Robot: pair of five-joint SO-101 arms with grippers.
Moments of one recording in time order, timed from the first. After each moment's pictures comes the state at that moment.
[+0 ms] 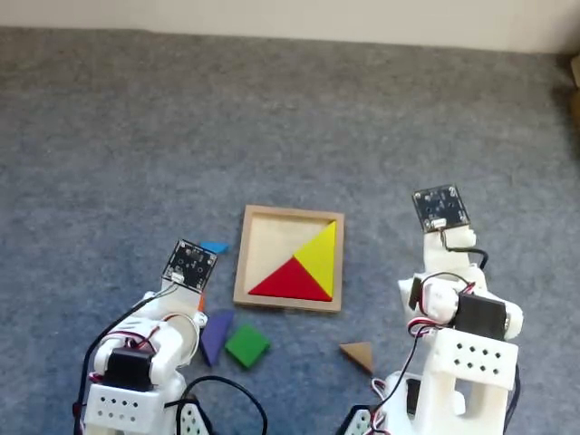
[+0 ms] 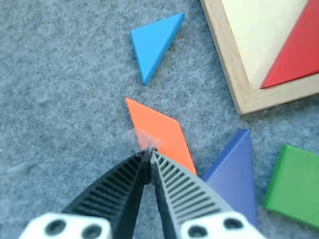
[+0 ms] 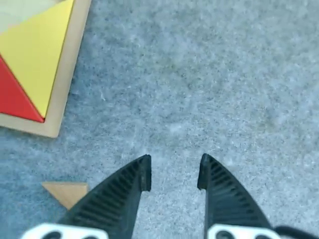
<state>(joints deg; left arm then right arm) 1.1 -102.5 96.0 75.5 -9.6 7.5 -60.7 55.3 77.1 27.2</state>
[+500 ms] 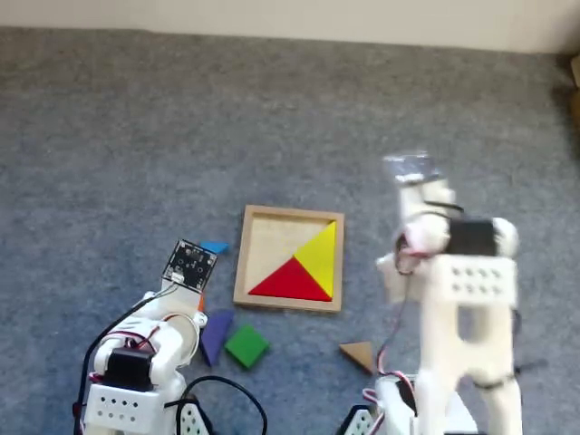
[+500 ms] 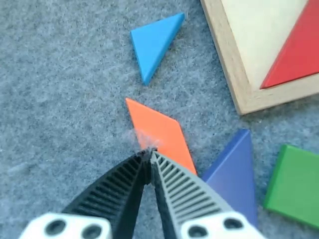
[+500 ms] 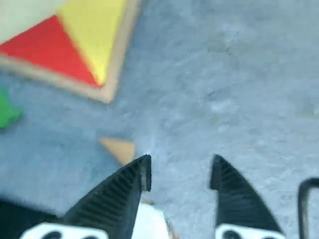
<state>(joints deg) 1.1 -102.5 96.0 75.5 -9.6 -5.5 -34.8 27.6 97.9 21.0</state>
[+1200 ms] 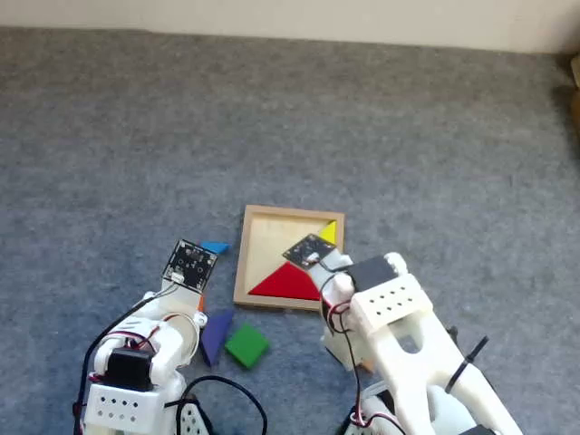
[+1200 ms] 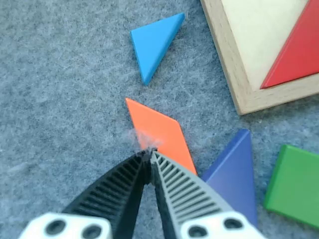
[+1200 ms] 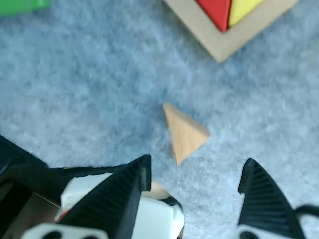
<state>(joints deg) 1.1 -102.5 96.0 75.5 -9.6 -29.3 -35.3 57.3 84.4 22.1</state>
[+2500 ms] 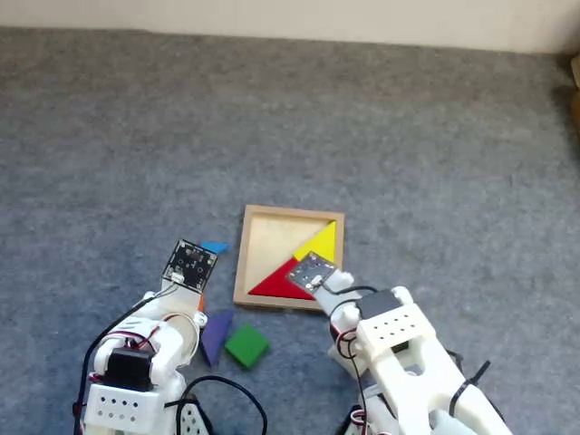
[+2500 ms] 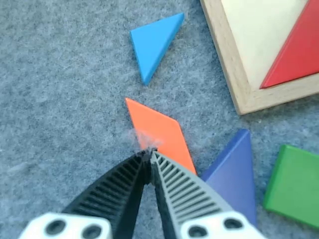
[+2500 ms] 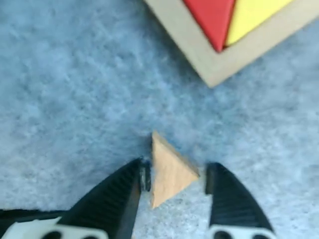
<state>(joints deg) 1.1 -102.5 96.0 75.5 -9.6 -28.8 -37.1 74.1 63.7 28.5</state>
